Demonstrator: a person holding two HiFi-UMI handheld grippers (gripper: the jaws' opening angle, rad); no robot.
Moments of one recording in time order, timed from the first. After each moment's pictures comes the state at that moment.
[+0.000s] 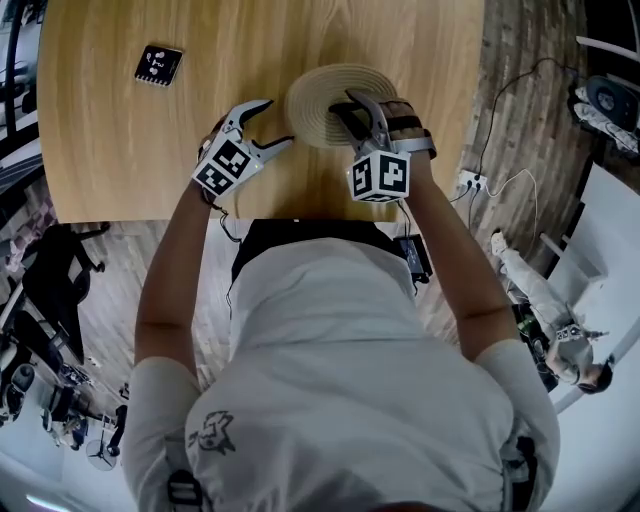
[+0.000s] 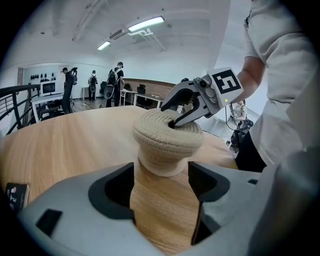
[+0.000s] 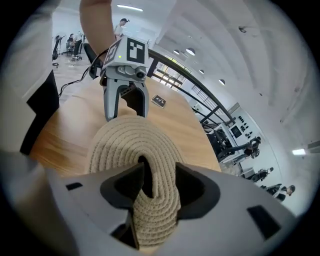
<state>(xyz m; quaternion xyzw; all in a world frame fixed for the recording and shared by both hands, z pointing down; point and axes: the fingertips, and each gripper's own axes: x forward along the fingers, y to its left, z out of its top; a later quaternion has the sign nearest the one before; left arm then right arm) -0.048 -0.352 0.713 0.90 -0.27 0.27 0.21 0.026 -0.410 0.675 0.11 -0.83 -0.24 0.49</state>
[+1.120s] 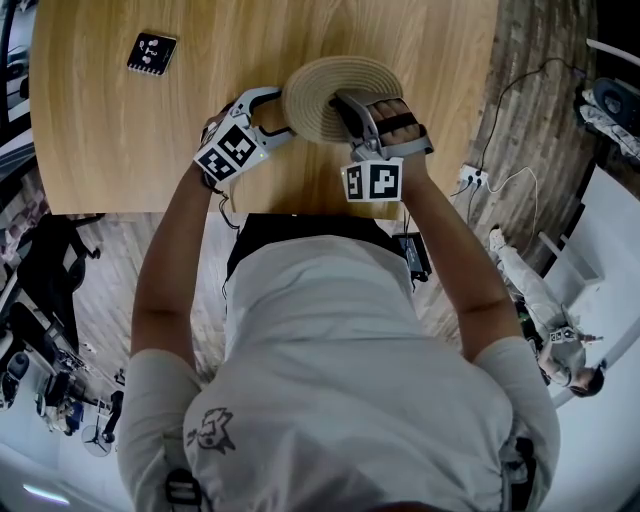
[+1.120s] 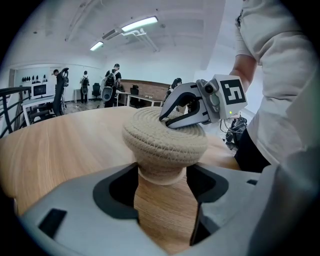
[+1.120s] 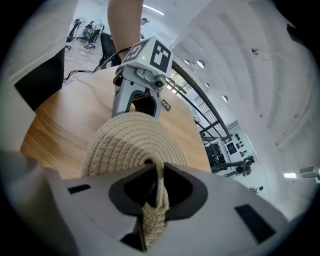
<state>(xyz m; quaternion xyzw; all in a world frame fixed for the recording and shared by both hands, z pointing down) -0.029 -0.360 0.727 0.92 -0.23 0.27 0.19 0.013 -0.401 0.685 0.10 -0.81 -0.33 0.47</state>
